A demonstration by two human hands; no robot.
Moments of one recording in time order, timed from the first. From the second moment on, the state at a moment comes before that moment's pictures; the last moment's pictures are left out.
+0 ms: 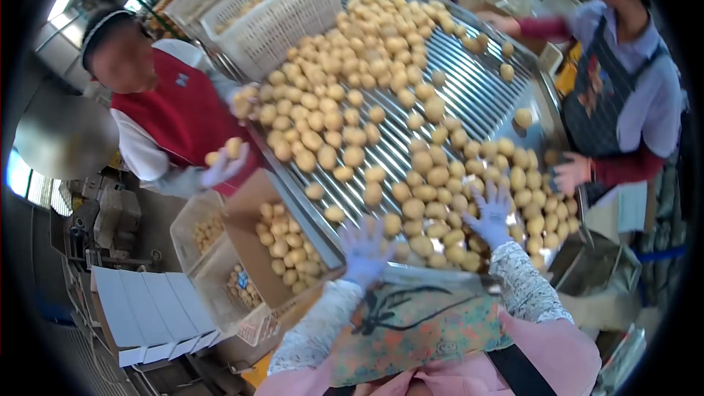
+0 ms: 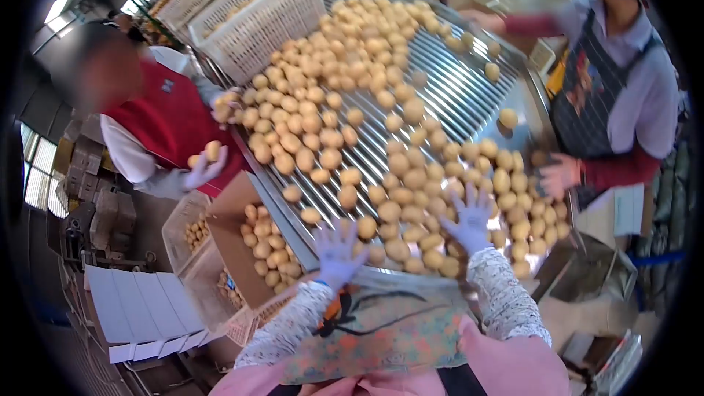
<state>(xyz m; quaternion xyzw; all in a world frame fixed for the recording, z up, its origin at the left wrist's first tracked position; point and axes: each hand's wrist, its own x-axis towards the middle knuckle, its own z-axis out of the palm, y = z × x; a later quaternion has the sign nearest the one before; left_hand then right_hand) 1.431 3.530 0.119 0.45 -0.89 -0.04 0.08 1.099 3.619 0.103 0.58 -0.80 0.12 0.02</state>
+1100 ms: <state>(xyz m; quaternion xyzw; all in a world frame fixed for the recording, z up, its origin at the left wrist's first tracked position) 1.335 3.576 0.139 0.17 -0.92 -0.31 0.18 1.099 3.364 0.140 0.74 -0.63 0.14 -0.18</state>
